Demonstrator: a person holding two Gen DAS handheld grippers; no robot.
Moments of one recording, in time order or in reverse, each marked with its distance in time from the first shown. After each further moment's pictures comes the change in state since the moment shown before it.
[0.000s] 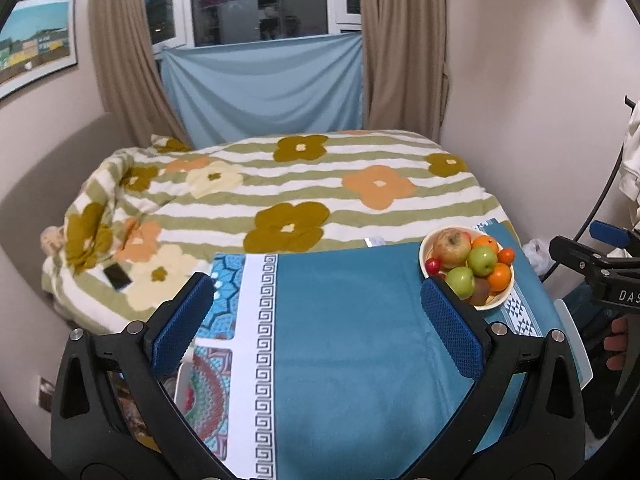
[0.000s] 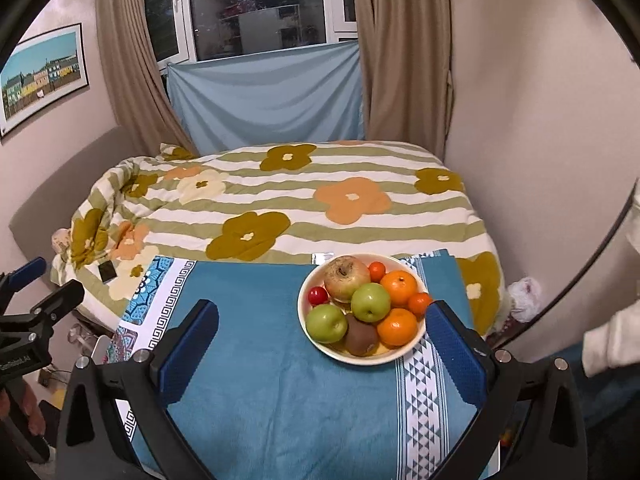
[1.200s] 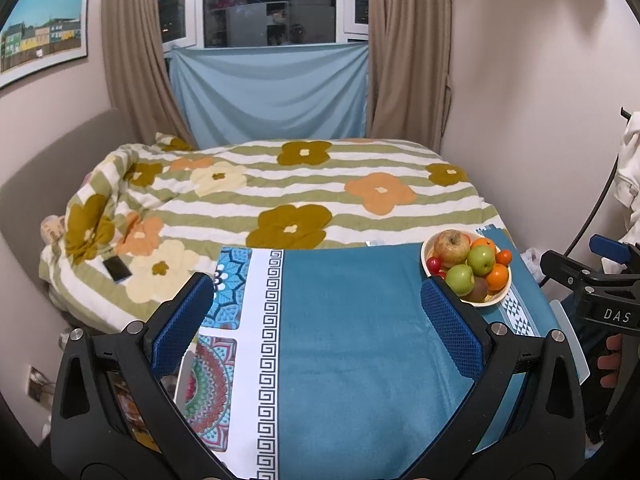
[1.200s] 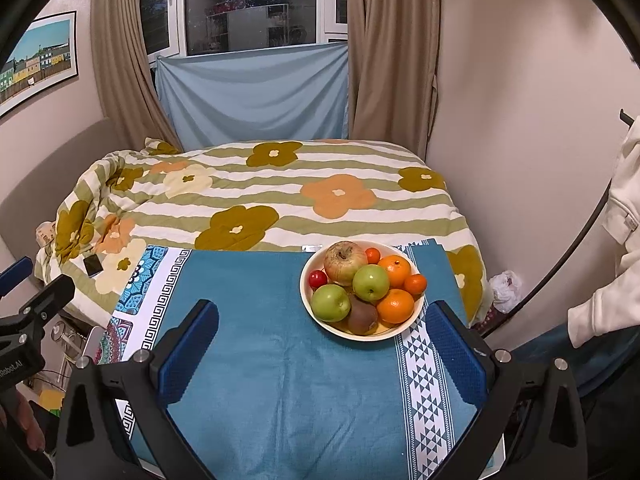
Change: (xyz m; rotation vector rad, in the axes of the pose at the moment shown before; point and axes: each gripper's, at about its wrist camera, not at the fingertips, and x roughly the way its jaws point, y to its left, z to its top) left arm -0.014 0.012 -0.019 -0.033 -0.032 -0.010; right arm -0.015 0.029 -0.021 -0.007 -0.006 -0.074
